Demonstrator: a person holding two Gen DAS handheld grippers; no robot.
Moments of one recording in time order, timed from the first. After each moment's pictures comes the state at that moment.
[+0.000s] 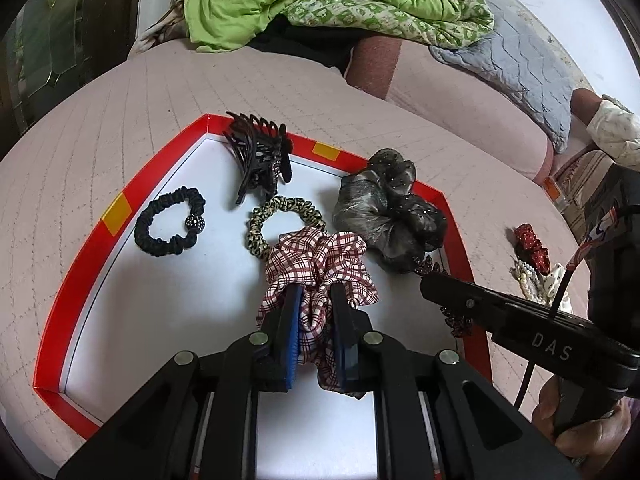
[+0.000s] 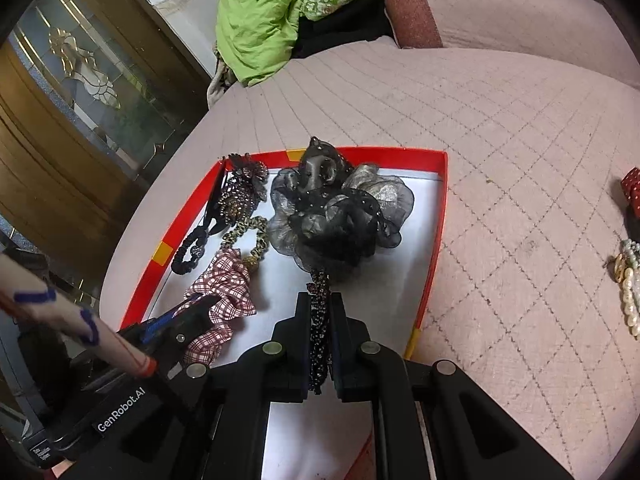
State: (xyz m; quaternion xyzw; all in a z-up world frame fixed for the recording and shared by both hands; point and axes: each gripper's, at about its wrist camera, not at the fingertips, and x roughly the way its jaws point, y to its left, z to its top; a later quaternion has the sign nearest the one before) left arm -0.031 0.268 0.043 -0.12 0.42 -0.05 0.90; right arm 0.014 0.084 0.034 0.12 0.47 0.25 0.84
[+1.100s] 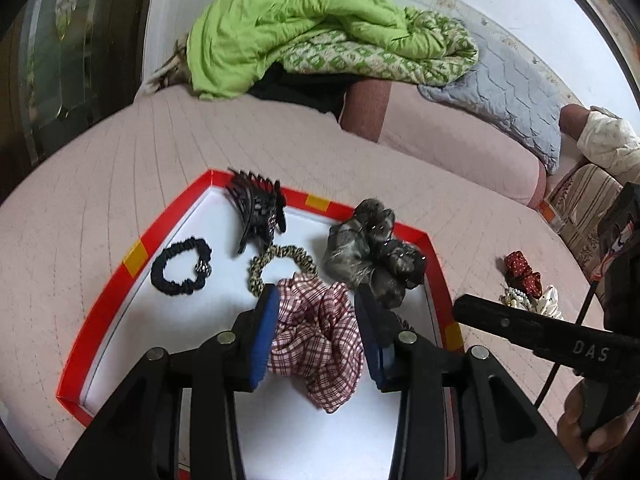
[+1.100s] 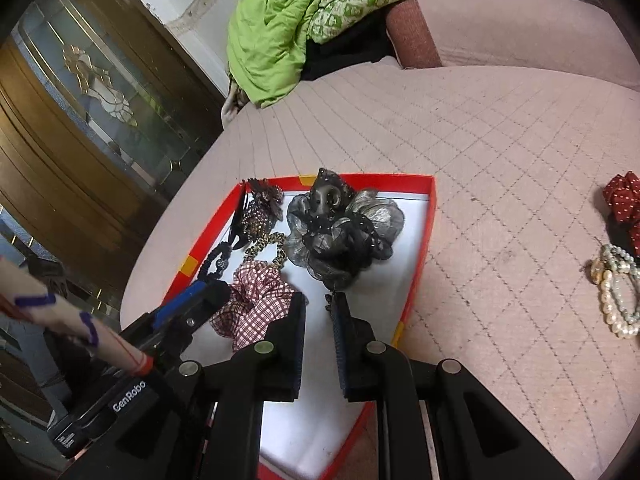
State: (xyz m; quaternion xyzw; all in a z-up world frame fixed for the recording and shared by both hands) left arm -0.047 0.261 0.071 -0.11 0.34 -0.04 0.93; right arm -0.004 0.060 0.062 0.15 0.44 0.26 0.85
